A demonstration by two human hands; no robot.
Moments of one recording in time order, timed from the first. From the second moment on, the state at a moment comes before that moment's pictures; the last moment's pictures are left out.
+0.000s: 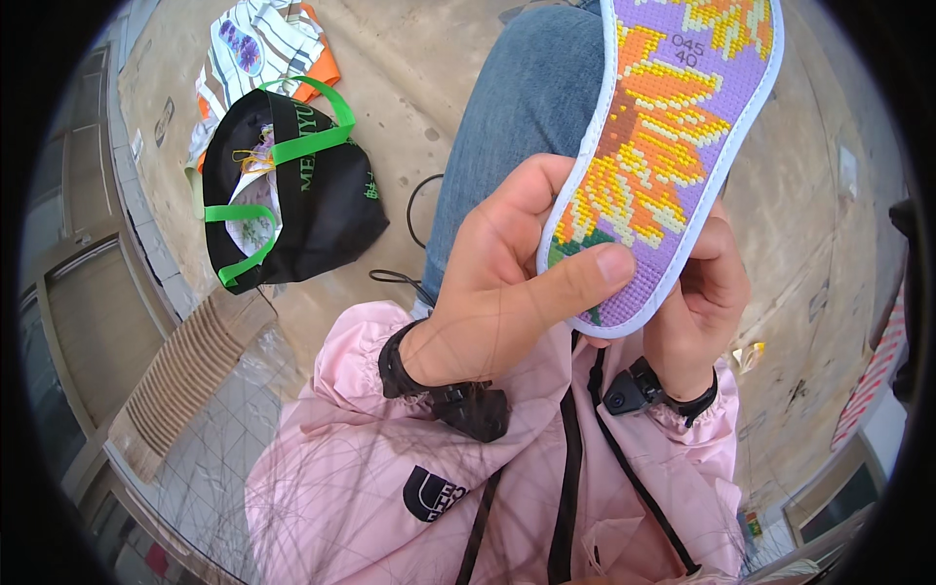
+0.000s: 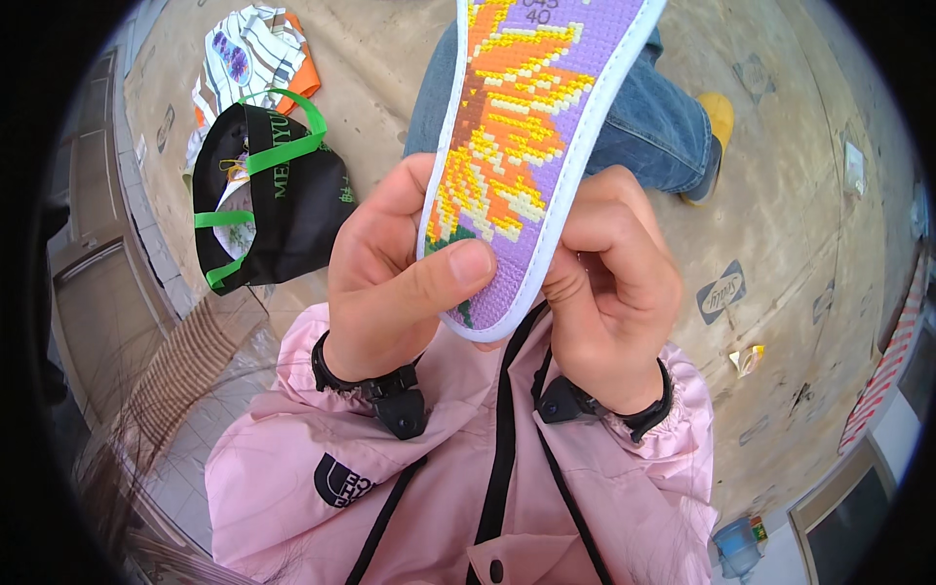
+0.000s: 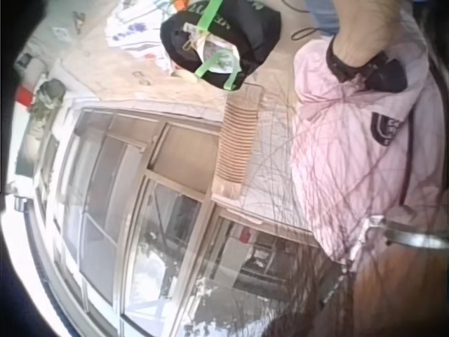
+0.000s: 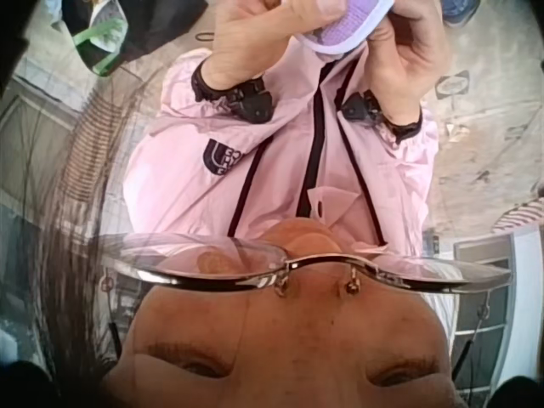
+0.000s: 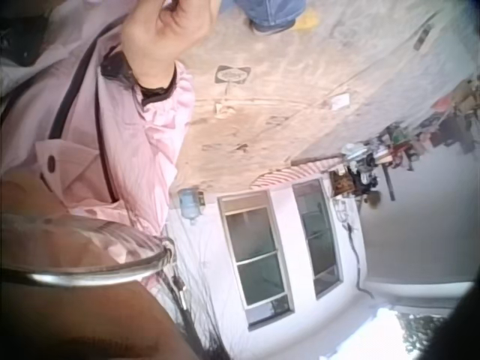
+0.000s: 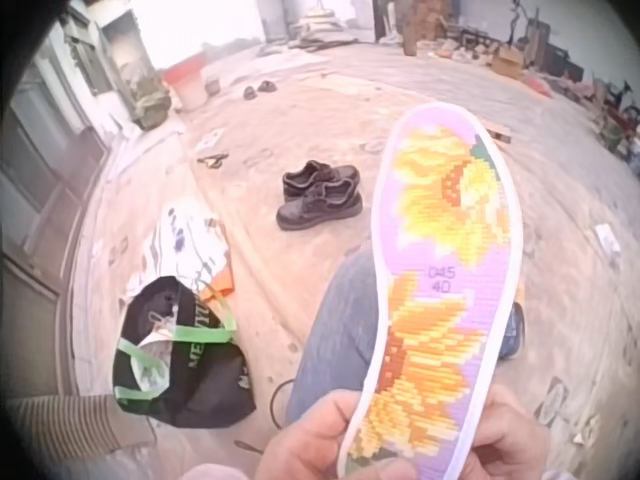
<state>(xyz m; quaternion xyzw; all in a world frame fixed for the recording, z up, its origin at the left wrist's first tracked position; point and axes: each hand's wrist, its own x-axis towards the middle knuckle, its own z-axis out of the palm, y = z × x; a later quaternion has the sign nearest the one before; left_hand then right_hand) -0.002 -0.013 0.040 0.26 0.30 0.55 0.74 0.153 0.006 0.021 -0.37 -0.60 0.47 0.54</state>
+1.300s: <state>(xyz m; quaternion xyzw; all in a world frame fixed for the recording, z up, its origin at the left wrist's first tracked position) 0.010 -0.014 -0.014 -0.19 -0.24 0.38 0.87 0.139 0.003 0.056 -0.37 -0.71 0.28 0.53</state>
